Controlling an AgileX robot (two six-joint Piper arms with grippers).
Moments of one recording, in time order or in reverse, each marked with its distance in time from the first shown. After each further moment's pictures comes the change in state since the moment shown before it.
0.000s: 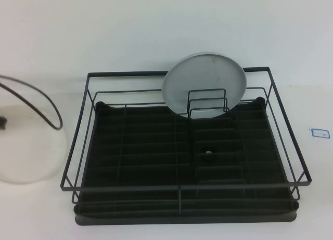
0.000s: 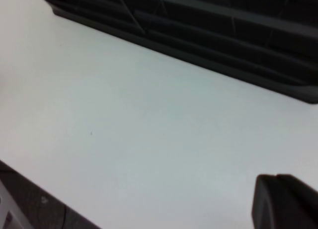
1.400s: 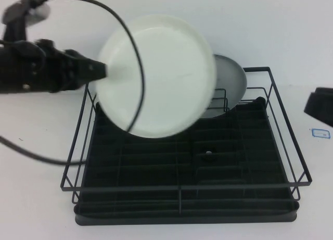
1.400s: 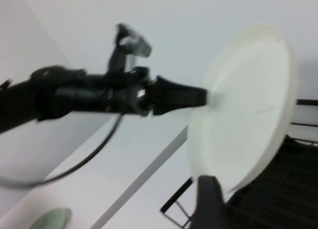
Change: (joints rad) right arm 0.000 0.316 0.000 1.027 -0.146 -0.729; left arm -0.225 -0.360 0.176 -1.365 0.043 0.872
